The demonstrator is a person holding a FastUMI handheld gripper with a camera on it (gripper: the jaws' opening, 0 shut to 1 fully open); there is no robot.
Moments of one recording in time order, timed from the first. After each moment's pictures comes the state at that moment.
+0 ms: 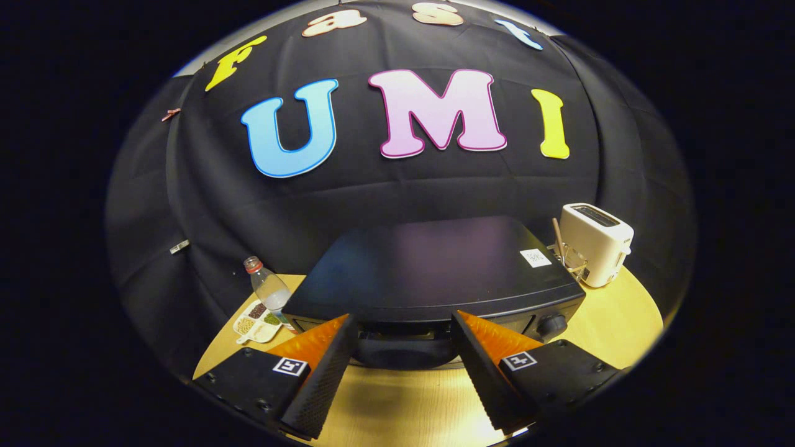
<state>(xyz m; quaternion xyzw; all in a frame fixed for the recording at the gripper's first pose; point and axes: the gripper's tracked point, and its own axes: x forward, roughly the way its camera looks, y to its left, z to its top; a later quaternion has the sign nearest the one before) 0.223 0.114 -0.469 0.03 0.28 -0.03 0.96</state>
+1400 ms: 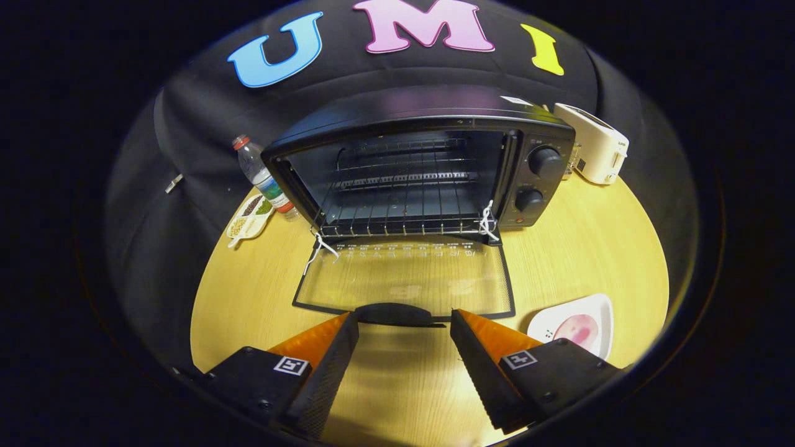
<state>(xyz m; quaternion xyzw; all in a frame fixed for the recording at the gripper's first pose) 0.068 0.094 -0.552 0.05 0.49 -0.03 0.87</state>
